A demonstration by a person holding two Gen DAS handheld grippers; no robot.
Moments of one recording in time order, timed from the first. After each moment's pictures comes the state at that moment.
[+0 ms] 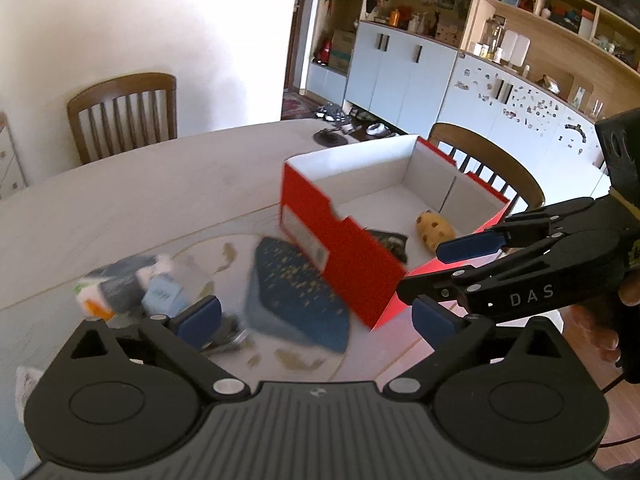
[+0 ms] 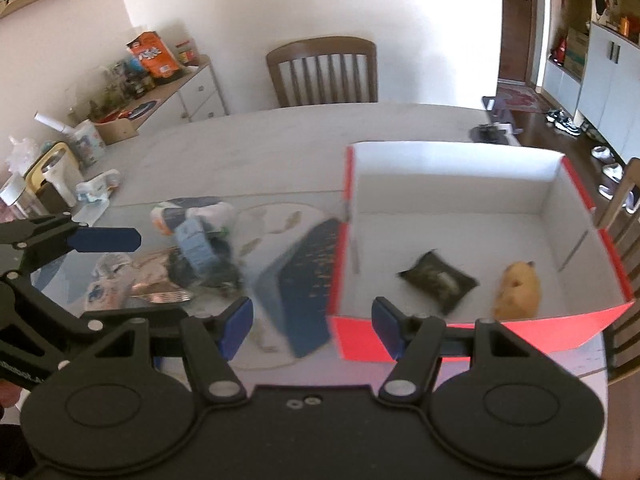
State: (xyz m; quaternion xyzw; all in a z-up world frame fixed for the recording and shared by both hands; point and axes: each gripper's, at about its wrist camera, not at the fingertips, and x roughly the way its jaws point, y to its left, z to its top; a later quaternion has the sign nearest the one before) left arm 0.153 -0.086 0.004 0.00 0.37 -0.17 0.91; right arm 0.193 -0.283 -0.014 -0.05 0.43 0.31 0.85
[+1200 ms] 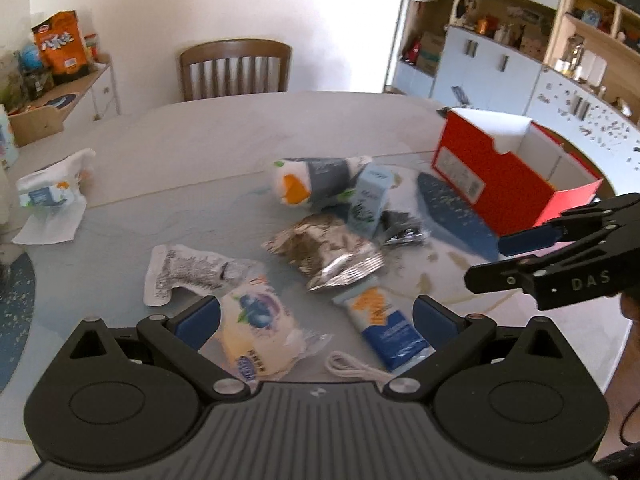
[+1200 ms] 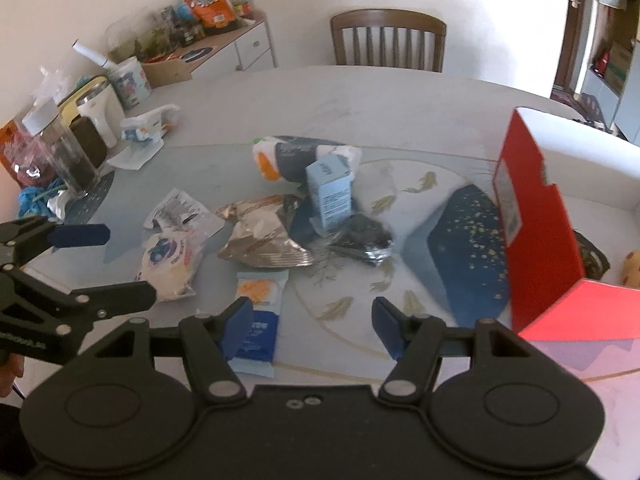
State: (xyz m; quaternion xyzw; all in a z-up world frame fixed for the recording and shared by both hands) left arm 0.081 0.073 -0.057 -0.03 0.39 -0.05 0.92; right arm 0.122 -0.149 -0.059 -0.09 0.44 0.34 0.82
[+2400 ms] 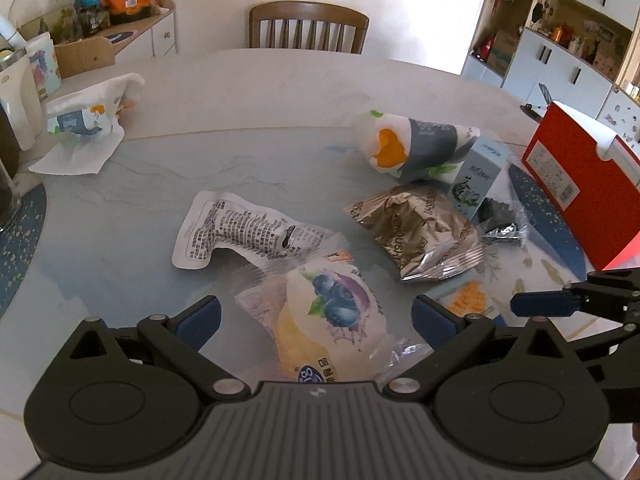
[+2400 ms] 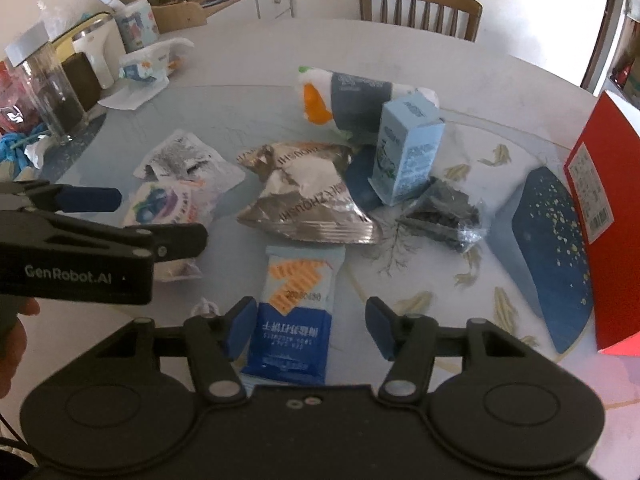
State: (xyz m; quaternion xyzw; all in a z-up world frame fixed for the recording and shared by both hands) left arm 0.115 0.102 -0.113 -0.08 0.42 0.04 0.90; right arm 0.119 -0.080 -0.122 -0.14 0.46 0.34 0.81
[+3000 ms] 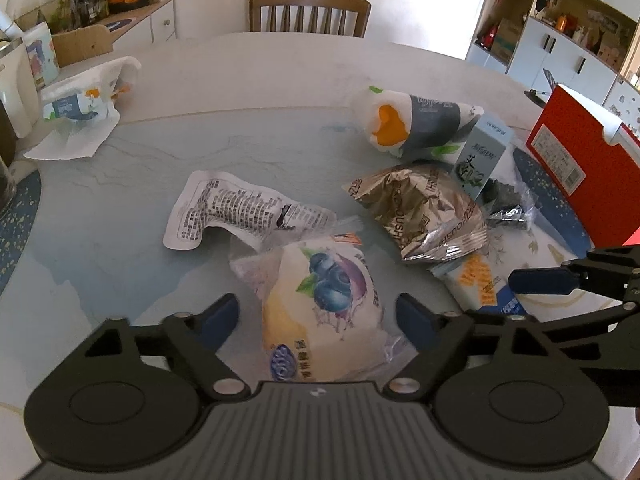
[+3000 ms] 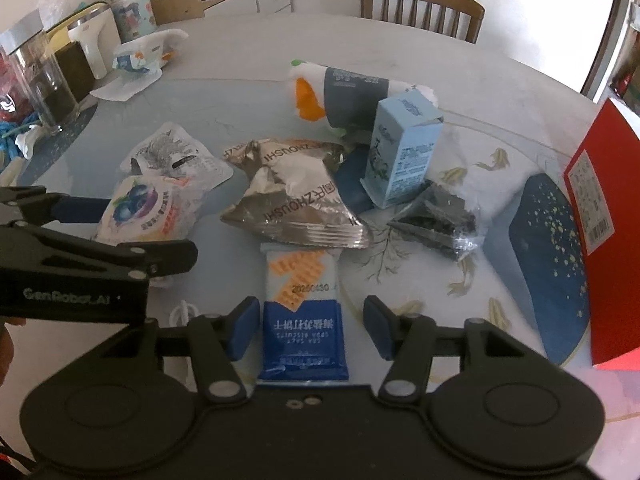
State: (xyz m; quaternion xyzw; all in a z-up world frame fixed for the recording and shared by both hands) left arm 0.117 0.095 -0.123 -0.08 0.44 0.04 0.89; right arm 0.125 -0.075 -0.129 -0.17 0.46 0.34 0.81
